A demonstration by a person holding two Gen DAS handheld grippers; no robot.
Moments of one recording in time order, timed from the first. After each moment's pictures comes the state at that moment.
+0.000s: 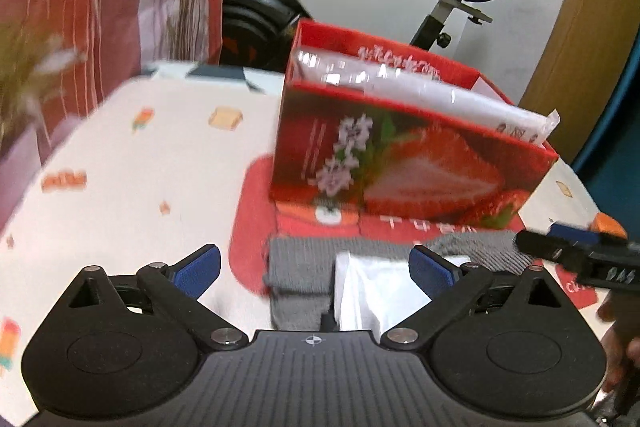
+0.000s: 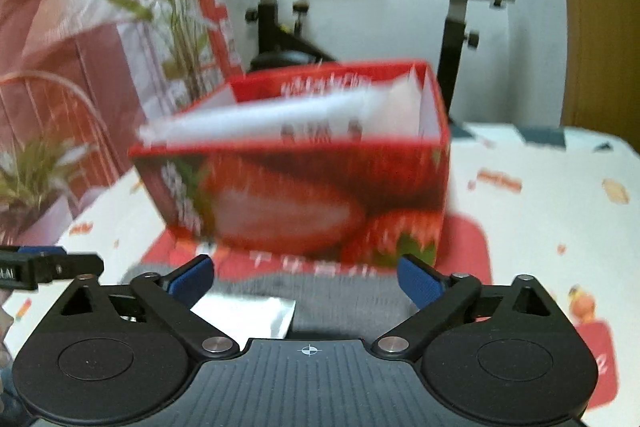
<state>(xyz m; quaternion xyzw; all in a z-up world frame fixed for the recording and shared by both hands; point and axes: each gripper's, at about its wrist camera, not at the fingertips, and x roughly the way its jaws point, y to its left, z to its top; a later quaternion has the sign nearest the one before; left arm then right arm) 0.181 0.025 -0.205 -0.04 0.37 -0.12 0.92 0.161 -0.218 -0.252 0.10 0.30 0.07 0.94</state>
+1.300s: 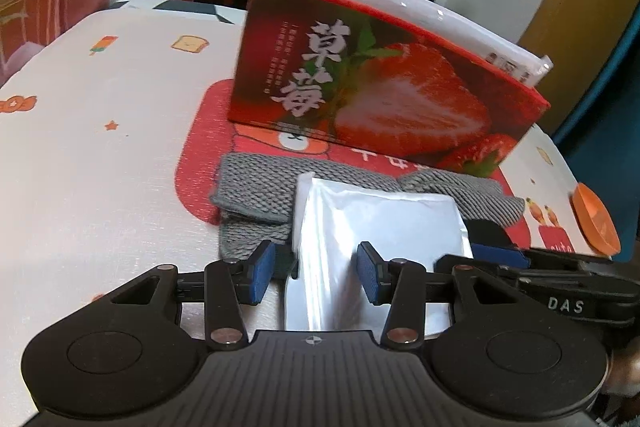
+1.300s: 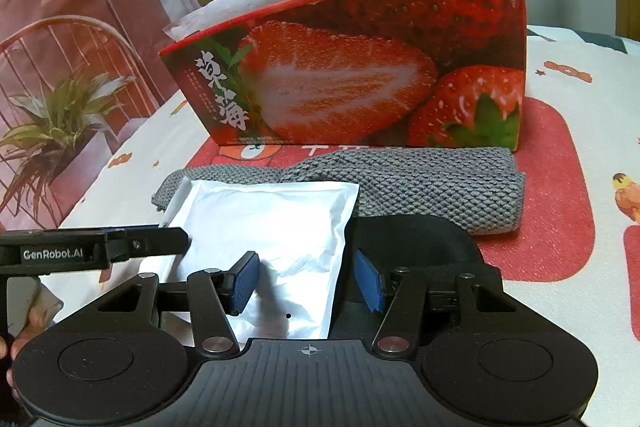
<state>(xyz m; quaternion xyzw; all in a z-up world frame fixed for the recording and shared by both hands) 0.176 0.011 -0.257 -0.08 0.43 -0.16 0.89 0.164 -0.194 -0.304 0.14 0.38 0.15 0.90</state>
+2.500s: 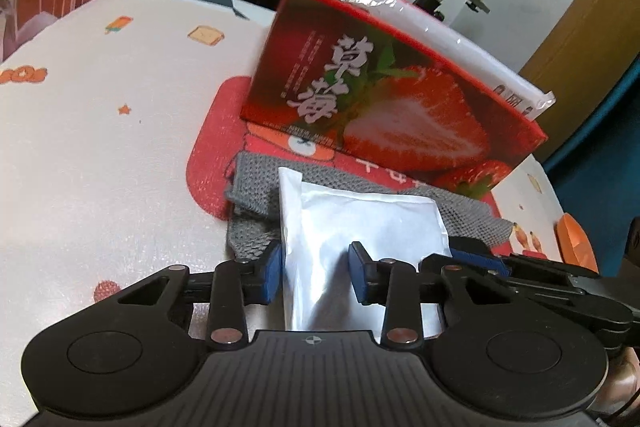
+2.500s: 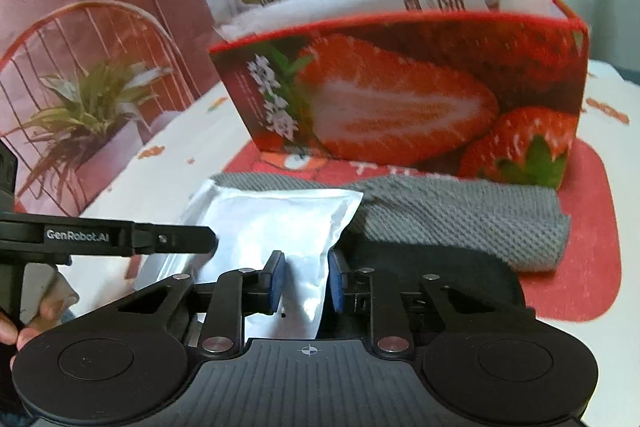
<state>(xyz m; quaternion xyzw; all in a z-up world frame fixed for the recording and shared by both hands) 0.180 0.027 -0.254 -0.13 0.43 -0.16 0.88 0.168 -0.174 -0.288 0.11 0.36 0.20 0.90</state>
